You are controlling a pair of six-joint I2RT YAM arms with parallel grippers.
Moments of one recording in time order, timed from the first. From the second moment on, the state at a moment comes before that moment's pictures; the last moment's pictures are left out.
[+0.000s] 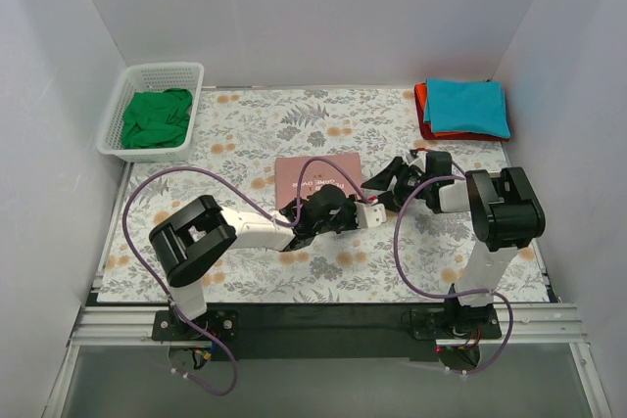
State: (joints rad) left arm -1.01 1.79 0.88 0.44 0.05 0.58; right arm 0.11 1.81 0.68 0.41 -0.84 0.92
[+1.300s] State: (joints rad) left arm -0.93 1.68 0.92 0.29 0.13 0.34; right arm 0.28 2.03 0.85 0.62 -0.61 0.98
